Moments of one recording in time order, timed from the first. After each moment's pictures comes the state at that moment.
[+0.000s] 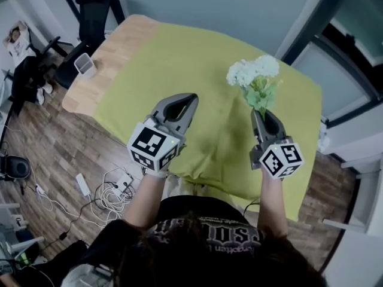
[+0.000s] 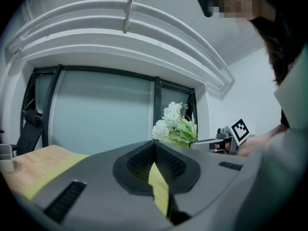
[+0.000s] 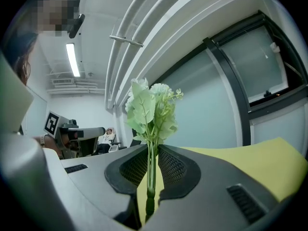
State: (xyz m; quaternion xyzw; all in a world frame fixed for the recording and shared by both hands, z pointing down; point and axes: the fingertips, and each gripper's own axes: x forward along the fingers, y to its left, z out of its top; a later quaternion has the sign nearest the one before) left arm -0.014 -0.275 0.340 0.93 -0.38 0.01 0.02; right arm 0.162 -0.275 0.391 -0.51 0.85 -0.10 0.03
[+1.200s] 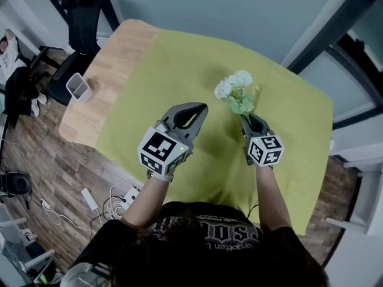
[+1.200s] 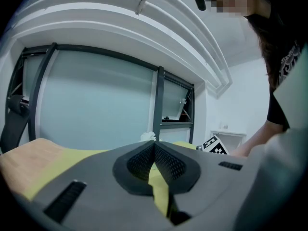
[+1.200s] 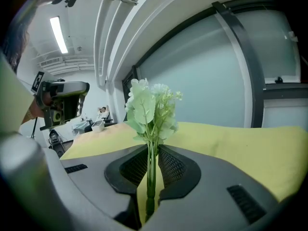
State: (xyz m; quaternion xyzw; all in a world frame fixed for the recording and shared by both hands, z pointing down) left arm -0.041 -0.404 0.383 0.95 -0.32 0.04 0.06; right arm 0.108 -0.434 0.531 -0.51 0.84 -0.15 -0.10
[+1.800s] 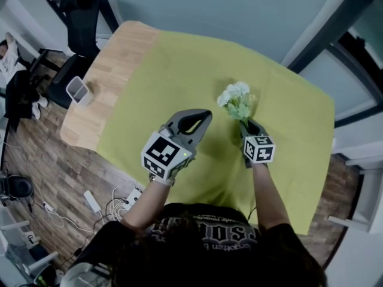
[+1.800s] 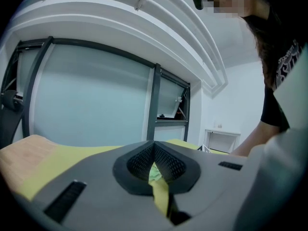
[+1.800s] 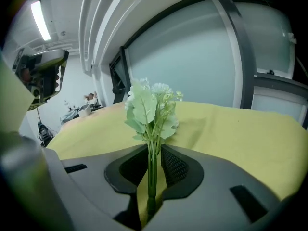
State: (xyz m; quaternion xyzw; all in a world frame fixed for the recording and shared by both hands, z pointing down) left arm -0.030 -0.396 0.397 0.95 -0.29 0.05 0.07; right arm 0.126 -0.434 0.613 -0.55 0.78 -0.21 -0.18
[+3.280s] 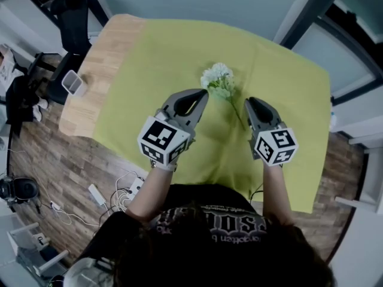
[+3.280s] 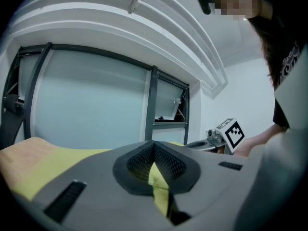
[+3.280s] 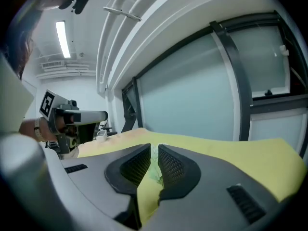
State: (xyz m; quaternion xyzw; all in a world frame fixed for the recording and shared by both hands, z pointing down) left arm 0.006 -0.359 0.378 0.95 -0.30 0.04 0.06; right arm 0.133 -0.356 0.449 -0.54 0.83 -0.12 -0.06
